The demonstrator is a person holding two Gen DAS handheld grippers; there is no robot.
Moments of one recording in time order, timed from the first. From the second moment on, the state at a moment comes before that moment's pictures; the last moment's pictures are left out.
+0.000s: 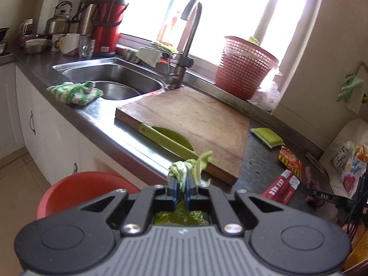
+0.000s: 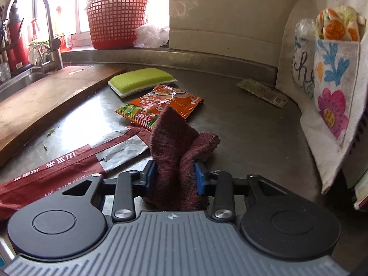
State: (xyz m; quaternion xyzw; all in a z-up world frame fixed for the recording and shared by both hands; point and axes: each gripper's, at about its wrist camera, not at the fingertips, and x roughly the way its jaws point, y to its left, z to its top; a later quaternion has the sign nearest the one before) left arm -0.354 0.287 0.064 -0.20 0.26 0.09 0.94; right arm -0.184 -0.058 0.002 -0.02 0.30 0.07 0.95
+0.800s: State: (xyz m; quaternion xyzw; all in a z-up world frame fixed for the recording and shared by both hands) left arm -0.375 0.334 0.043 -0.21 0.28 0.15 0.92; right arm -0.235 0.052 0.082 -0.02 0.26 0.32 0.91
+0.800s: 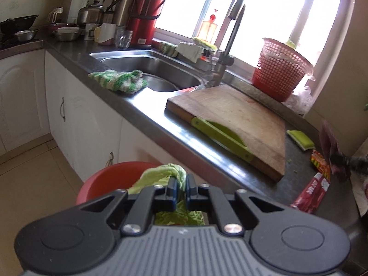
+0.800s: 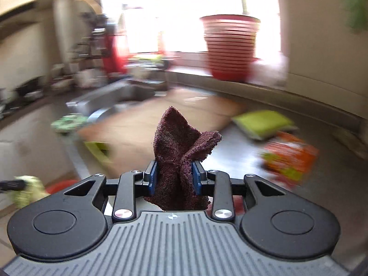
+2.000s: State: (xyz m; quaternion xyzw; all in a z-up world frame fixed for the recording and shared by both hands) left arm -0.348 0.404 -0.034 -0.24 0.36 0.23 0.87; right arm -0.250 0.257 0.022 -0.11 0.39 0.54 0.74
